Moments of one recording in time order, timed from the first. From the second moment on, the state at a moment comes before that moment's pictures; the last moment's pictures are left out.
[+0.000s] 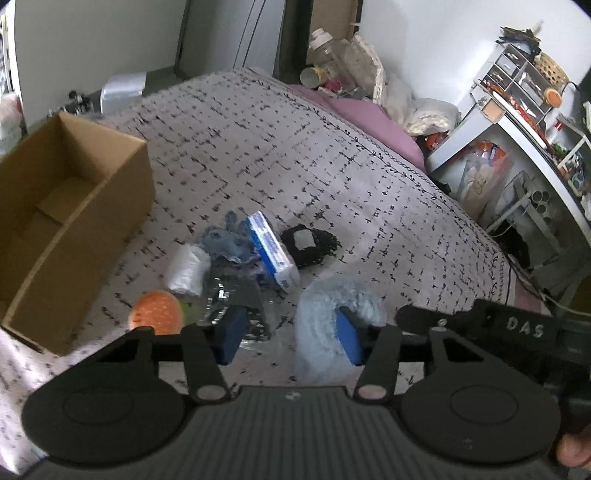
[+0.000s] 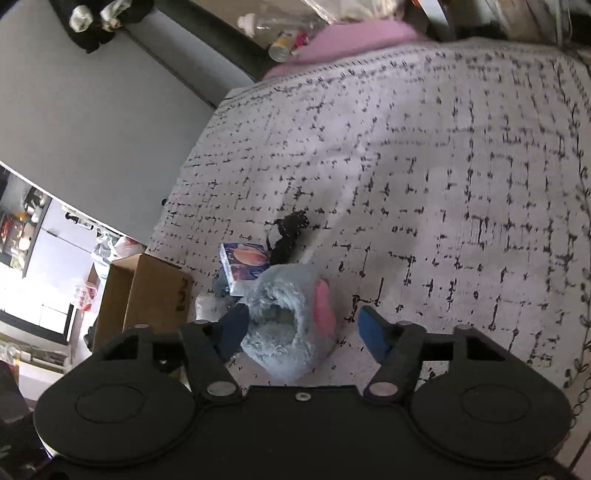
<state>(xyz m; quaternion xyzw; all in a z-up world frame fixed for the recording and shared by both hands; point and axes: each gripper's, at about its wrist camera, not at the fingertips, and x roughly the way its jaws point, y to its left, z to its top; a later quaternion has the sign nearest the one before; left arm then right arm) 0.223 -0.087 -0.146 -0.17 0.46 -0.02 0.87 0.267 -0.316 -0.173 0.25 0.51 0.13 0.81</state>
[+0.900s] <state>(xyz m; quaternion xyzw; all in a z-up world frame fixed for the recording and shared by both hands) 0.250 -0.112 -0.177 -0.23 0.49 0.02 0.84 0.284 -0.309 -0.217 0.32 0.56 0.12 0.76</state>
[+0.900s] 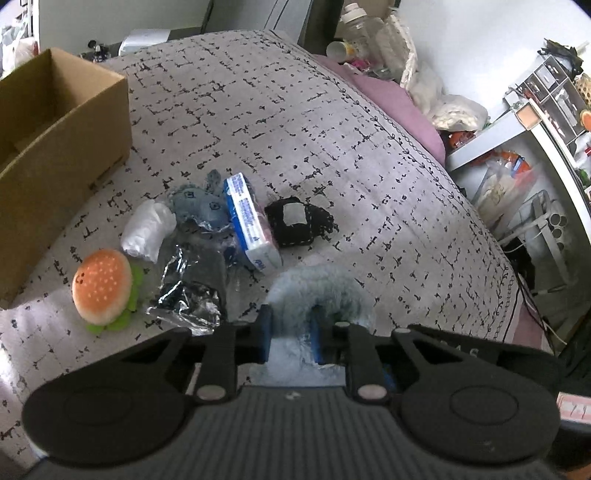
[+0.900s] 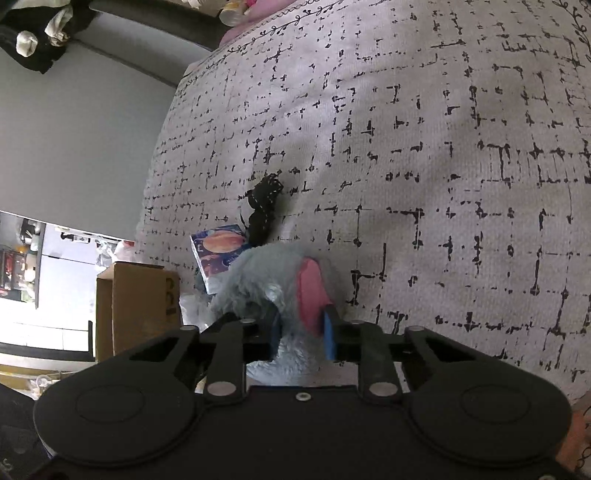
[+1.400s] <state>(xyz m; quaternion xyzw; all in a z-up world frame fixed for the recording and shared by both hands) 0.233 -0.091 -0.104 -0.20 0.46 0.01 0.87 0.266 -0.292 -0.152 0.31 0.49 0.21 0.79</state>
